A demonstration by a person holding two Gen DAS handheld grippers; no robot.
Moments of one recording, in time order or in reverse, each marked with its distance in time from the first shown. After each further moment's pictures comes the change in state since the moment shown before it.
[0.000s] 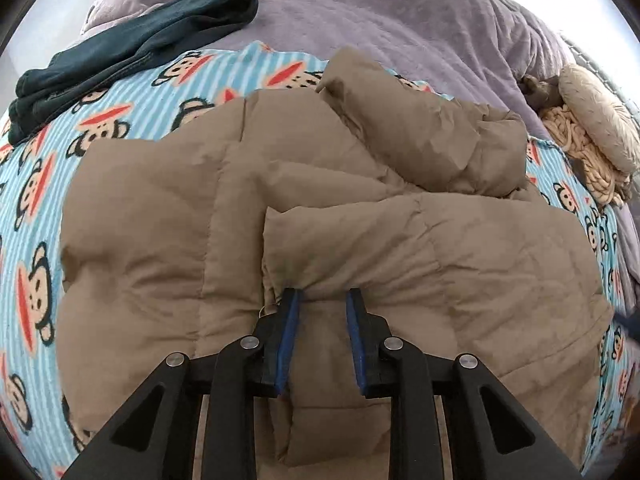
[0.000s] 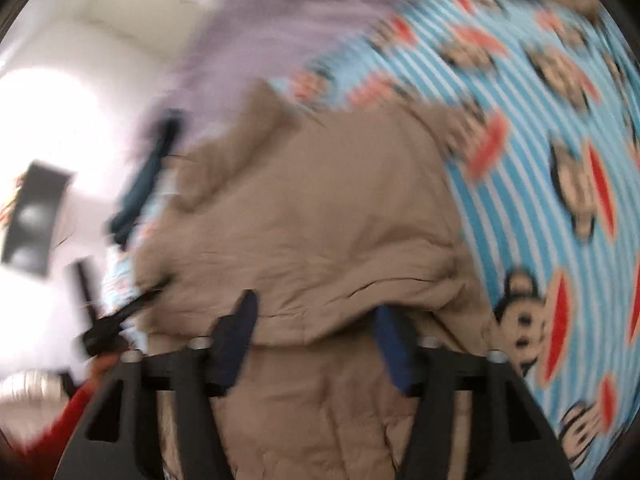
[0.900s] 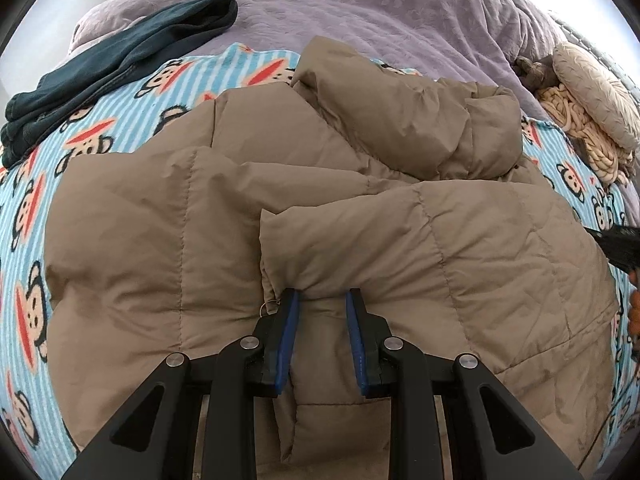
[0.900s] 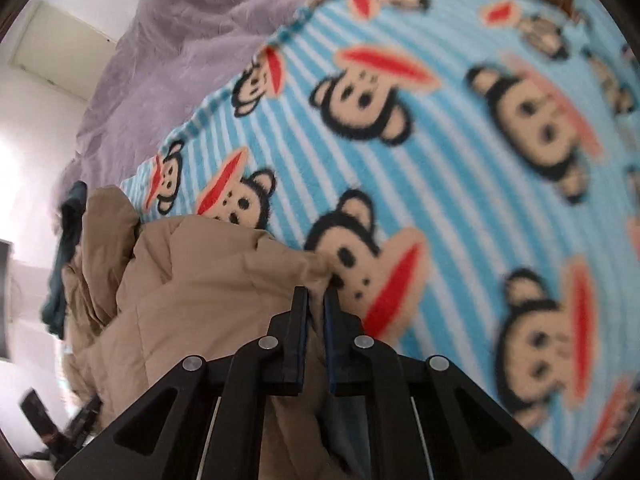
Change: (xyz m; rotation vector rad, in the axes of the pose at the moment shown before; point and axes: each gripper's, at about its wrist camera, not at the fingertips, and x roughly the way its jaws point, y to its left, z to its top) left arm 0.011 -0.017 -0.001 0.060 0.003 0.029; right arm 0.057 -0.088 0.083 0.186 -0.034 -0.294
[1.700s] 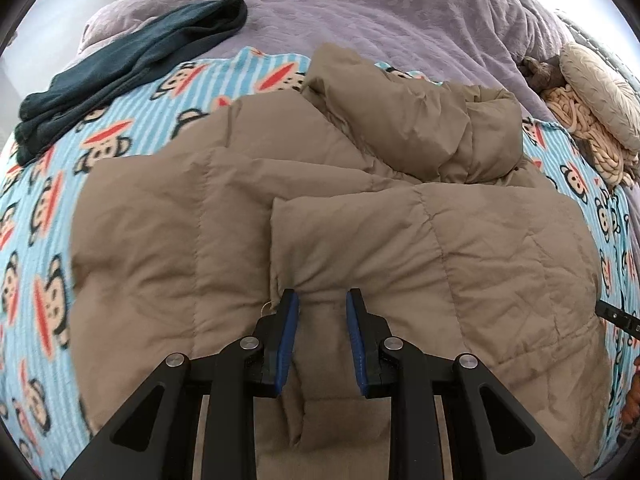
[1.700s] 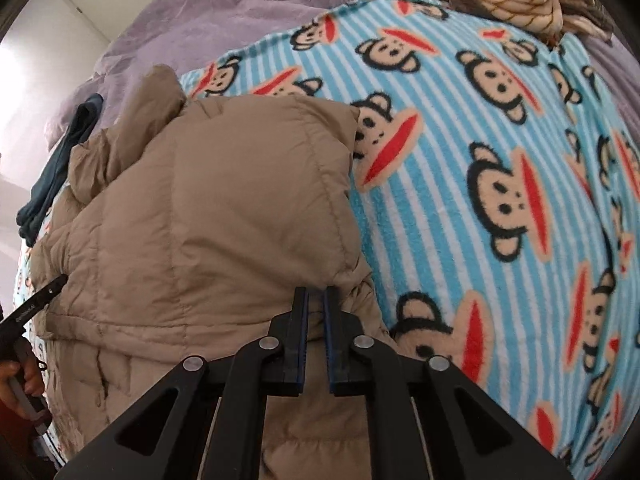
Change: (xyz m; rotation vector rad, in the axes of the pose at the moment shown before) left arm -0.021 -0.002 -0.001 -0.015 0.019 0.048; right arm -0.045 0.028 -0.100 -0.206 0.024 -0.106
